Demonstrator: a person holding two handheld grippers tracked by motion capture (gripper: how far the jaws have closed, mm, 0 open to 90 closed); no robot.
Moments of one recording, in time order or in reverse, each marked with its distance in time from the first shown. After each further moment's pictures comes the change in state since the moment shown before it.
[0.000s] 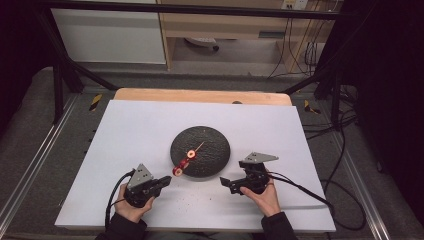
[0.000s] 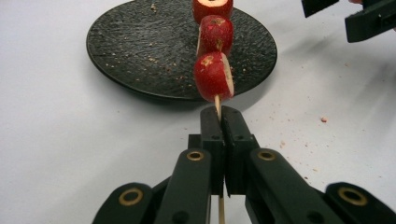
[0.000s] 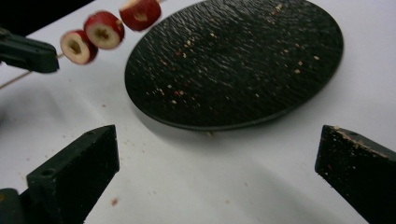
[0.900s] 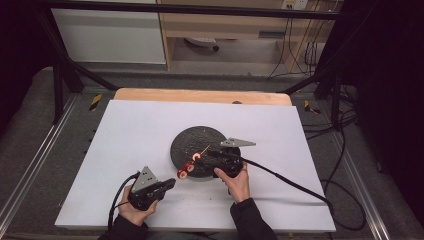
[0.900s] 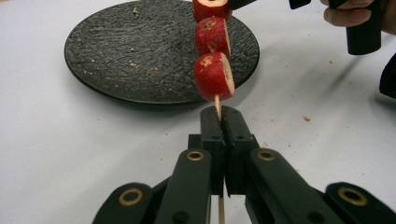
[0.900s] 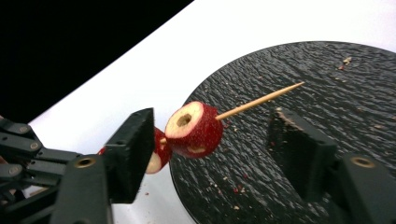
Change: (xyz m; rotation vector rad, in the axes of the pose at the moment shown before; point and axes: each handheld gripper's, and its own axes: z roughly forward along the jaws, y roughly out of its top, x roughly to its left) left arm -0.012 0.001 0.003 -0.007 -0.023 0.039; right arm 0.026 0.048 0.055 -0.121 0.116 0.119
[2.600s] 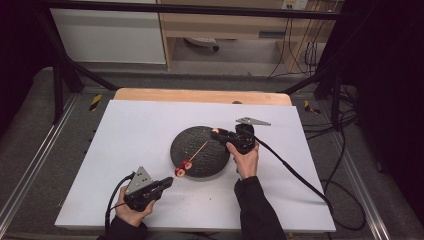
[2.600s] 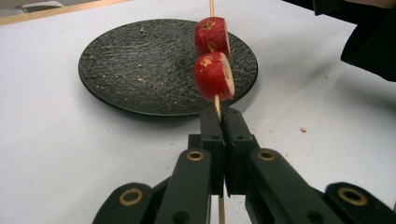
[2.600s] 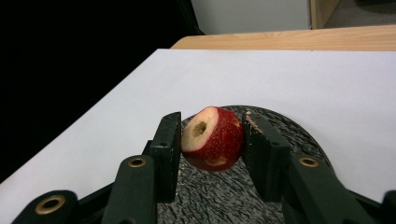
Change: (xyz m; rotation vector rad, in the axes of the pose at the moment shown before) left arm 0.002 0.001 -0.011 -0.062 0.007 -0.001; right arm -0.042 0.050 -0.015 -0.090 -0.098 0.078
